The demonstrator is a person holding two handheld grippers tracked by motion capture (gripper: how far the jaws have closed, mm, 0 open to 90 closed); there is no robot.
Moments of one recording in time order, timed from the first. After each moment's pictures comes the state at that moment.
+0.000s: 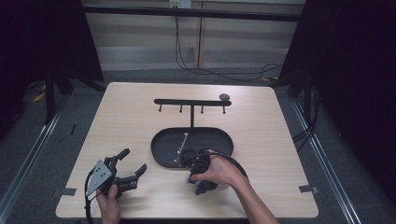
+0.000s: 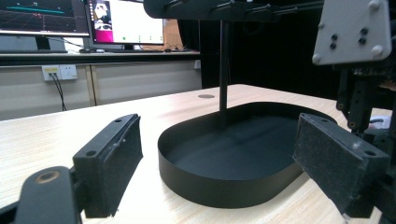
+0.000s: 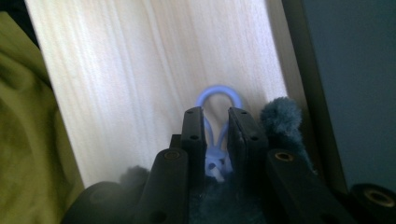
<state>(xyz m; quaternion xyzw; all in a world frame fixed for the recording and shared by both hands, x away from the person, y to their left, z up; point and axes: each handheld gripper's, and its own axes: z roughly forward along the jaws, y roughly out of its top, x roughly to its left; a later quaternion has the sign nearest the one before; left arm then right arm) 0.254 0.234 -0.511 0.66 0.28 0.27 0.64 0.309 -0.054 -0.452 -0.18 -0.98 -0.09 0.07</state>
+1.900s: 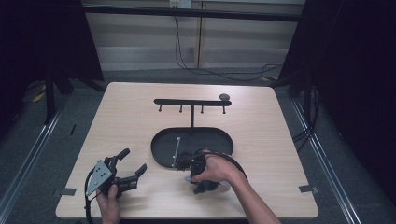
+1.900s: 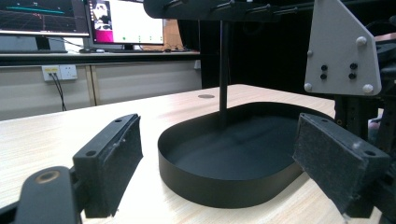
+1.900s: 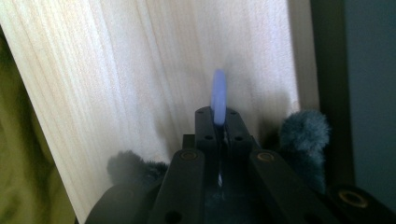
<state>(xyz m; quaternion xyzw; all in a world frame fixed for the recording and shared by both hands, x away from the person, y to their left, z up) 0.254 0.234 -0.511 0.66 0.28 0.27 0.65 0.313 -0.043 -0.466 -0.15 -0.99 -0.04 0.07</state>
